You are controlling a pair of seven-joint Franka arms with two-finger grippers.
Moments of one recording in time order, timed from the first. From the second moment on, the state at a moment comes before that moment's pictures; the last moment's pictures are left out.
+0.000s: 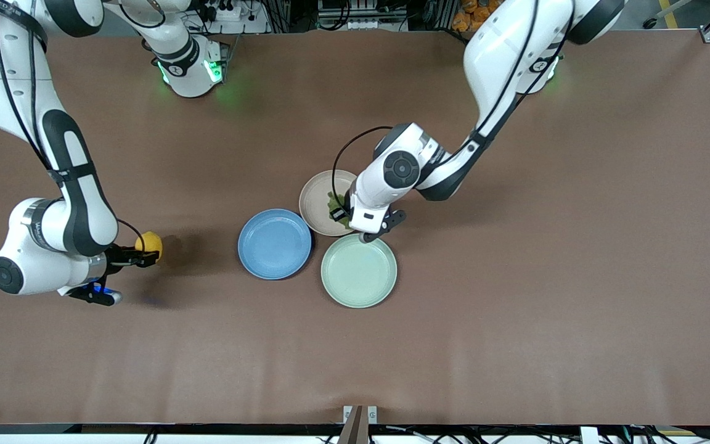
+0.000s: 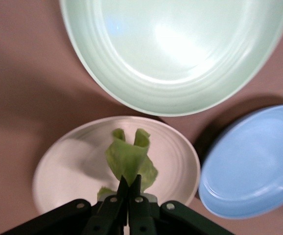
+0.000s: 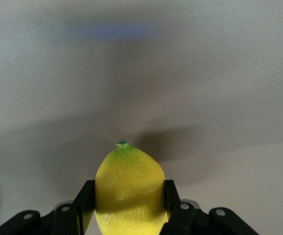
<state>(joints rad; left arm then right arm) -0.46 0.68 -0.37 -1.57 -0.14 2.34 -1.24 -0.13 0.70 0.03 -1.57 0.10 1.88 0.07</state>
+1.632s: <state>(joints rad) 0.01 0.45 -0.28 -1.71 0.15 1.74 -0.55 -0.06 0.37 0.04 -1.31 0.06 1.59 0.07</state>
